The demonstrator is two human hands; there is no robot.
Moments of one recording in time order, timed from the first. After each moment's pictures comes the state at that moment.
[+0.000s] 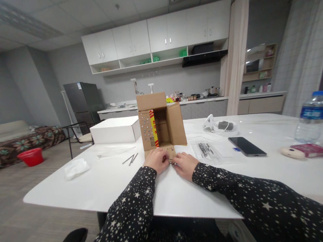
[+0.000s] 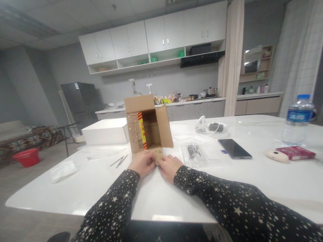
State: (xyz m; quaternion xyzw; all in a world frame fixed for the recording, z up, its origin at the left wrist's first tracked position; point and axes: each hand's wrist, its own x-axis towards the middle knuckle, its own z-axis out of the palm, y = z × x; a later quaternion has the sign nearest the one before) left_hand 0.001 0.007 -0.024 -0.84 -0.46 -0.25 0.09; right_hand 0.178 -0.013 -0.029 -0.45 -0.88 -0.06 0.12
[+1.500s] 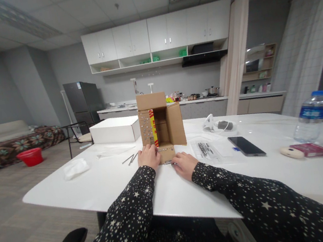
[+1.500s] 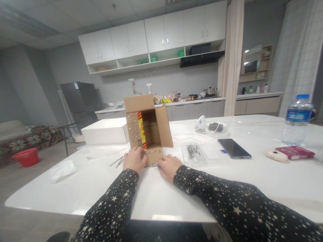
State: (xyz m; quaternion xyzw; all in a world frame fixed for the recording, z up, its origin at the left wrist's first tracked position) left_hand -0.002 0.003 -0.017 -0.70 -0.66 -0.25 0.14; right_hand 0.179 -0.013 -0.031 -0.44 -0.88 -0.06 0.13
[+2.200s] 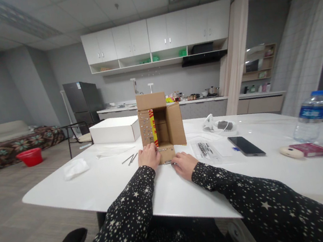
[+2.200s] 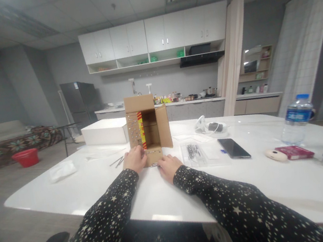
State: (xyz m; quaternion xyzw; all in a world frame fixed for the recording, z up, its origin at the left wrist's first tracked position) left_hand -0.001 0.000 -0.013 -0.70 -0.65 -0.26 0.13; right_hand 0.179 -0.014 -0.031 -0.44 -0.88 -0.06 0.14
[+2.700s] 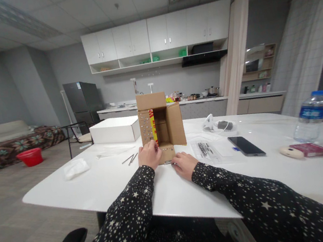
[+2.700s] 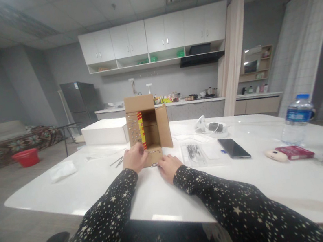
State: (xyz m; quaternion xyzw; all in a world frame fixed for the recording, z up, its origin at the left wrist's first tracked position) left_hand 0.004 -0.004 -0.007 -0.69 -0.62 -0.34 0.16; right_hand 0.179 -0.012 -0.032 -0.44 -0.88 -0.06 0.13
